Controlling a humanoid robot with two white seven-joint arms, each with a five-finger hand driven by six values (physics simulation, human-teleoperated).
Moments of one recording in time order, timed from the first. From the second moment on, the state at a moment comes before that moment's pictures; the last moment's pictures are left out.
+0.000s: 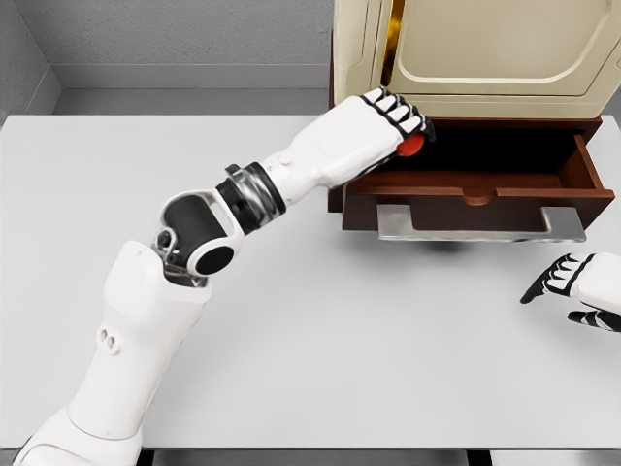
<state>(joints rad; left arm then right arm) -0.50 0.00 -0.40 -1.70 -0.98 -0.39 -0.45 0.33 -1.35 0.09 -1.76 0.28 -0.61 0.07</state>
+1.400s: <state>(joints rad) -0.52 0.00 -0.42 -1.71 -1.02 -0.39 -0.44 0.33 -1.35 0.09 -1.76 0.28 -0.61 0.07</state>
